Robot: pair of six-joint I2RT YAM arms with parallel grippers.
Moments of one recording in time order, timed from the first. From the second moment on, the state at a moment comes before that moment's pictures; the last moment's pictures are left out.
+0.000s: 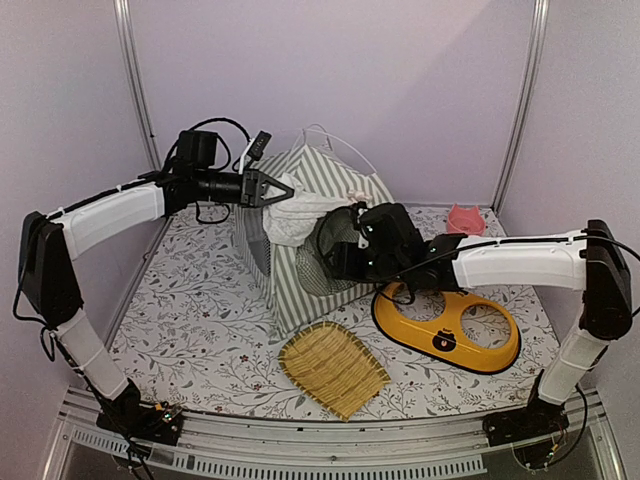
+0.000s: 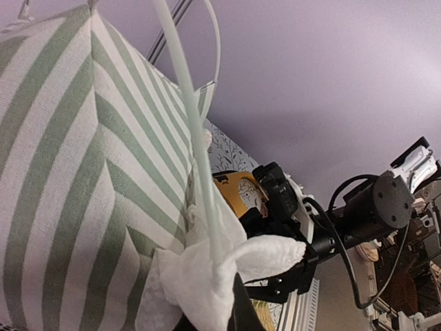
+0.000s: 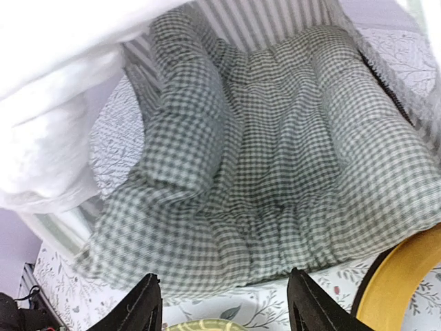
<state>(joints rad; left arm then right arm) -0.43 1.68 1.43 -0.15 0.86 -0.30 0.94 1.71 1.21 -0.09 0.23 0.65</state>
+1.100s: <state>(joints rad) -0.50 1.68 1.44 -0.14 0.85 -0.37 0.85 2.19 1.32 0.40 -0.20 0.89</state>
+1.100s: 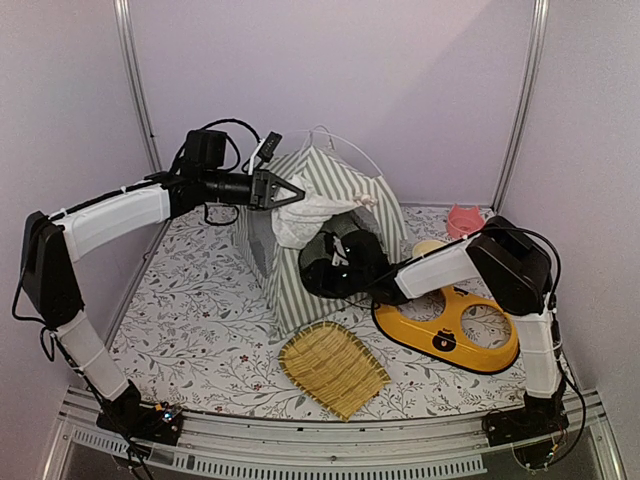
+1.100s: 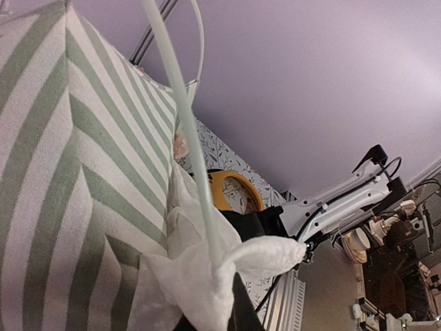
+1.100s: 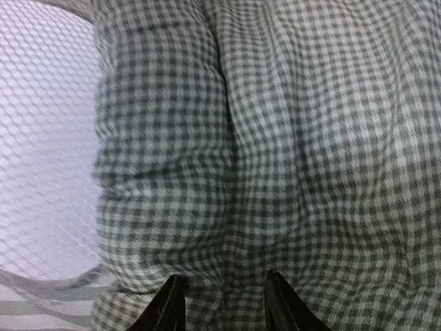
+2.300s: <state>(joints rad) -0.55 1.62 1.39 -0.01 0.99 -0.49 0.86 2.60 1.91 0.30 -0.21 0.95</state>
